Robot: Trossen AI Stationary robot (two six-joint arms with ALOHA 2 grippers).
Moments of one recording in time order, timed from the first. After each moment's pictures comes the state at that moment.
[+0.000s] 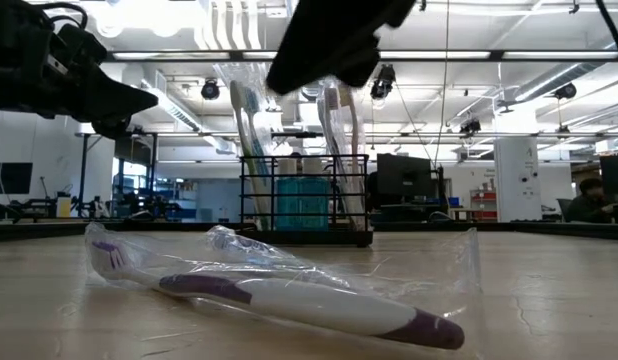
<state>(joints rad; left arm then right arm) 0.29 0.13 0.04 0.01 0.18 -0.08 0.42 2.00 1.58 -0.52 0.14 0.35</state>
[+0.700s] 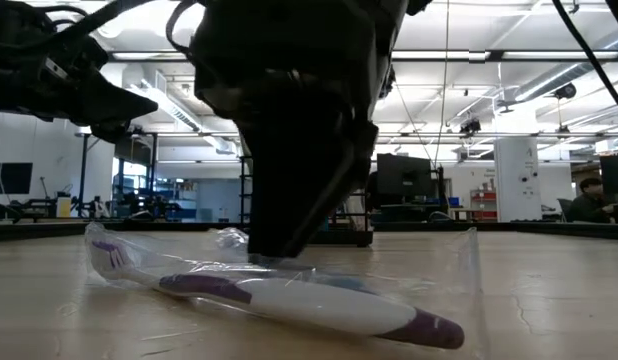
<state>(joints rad) 0.29 0.13 0.04 -0.02 0.19 -0.09 0.36 2.31 1.80 -0.70 0.05 0.57</state>
